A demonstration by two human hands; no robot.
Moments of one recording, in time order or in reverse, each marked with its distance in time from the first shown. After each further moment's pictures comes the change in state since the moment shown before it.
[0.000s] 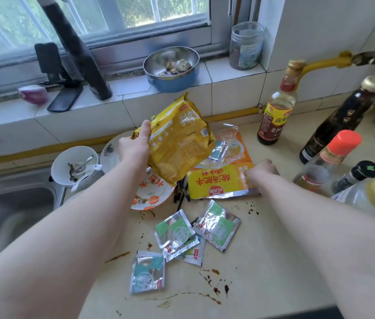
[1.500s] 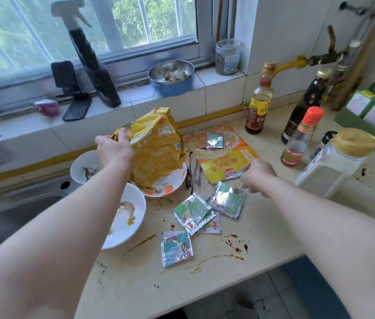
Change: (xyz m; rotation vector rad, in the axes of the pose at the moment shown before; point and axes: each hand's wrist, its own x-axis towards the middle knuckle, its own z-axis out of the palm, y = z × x) left_hand -0.039 0.014 -0.103 0.284 0.129 0.293; right_hand -0.131 0.024 -0.004 -0.075 0.022 -0.135
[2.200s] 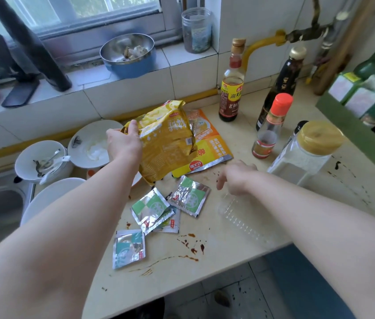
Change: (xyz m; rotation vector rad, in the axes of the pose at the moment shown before) left_hand -0.056 0.023 0.119 -0.001 -0.106 -0.095; right_hand 0.040 0.056 -0.036 -0.632 -0.360 -0.426
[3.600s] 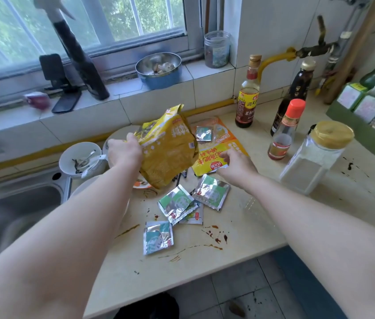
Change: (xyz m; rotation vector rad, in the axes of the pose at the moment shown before) left_hand 0.007 -0.025 -0.080 0.065 0.042 -0.002; right_hand -0.019 -0.066 0.004 0.510 0.423 0.065
